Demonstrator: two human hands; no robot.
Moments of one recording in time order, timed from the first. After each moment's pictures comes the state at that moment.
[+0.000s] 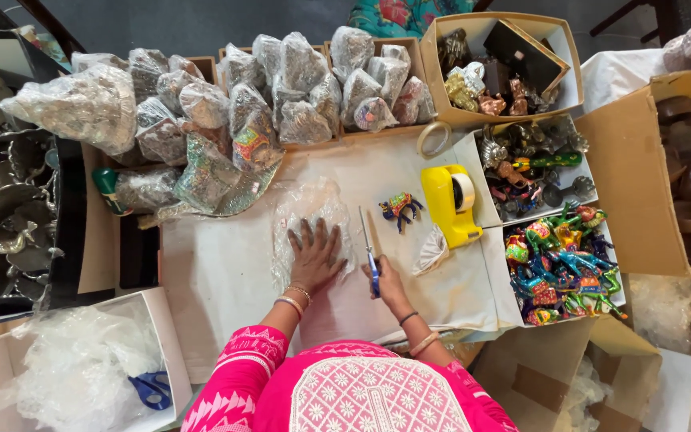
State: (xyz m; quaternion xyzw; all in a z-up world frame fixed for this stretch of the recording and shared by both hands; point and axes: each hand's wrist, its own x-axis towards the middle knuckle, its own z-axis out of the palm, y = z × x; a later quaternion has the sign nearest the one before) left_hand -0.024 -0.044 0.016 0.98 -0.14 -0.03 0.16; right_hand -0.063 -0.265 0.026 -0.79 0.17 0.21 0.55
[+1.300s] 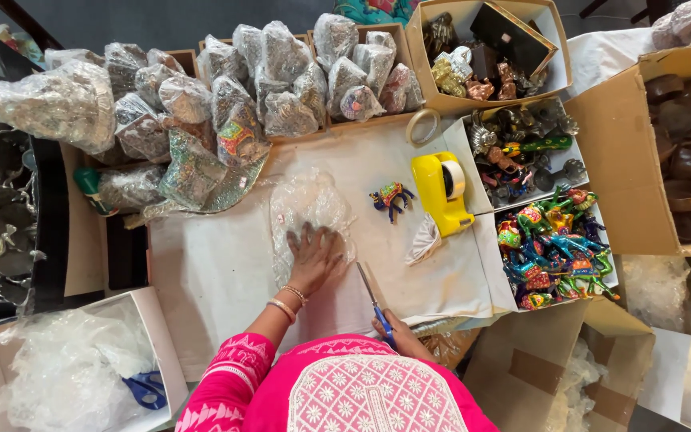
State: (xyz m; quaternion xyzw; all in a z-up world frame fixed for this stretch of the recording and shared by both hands) left_hand -0.040 -0.054 0.004 0.96 -0.16 -0.04 0.23; right_hand -0.190 -0.309 0.065 -0.78 0.16 0.37 0.48
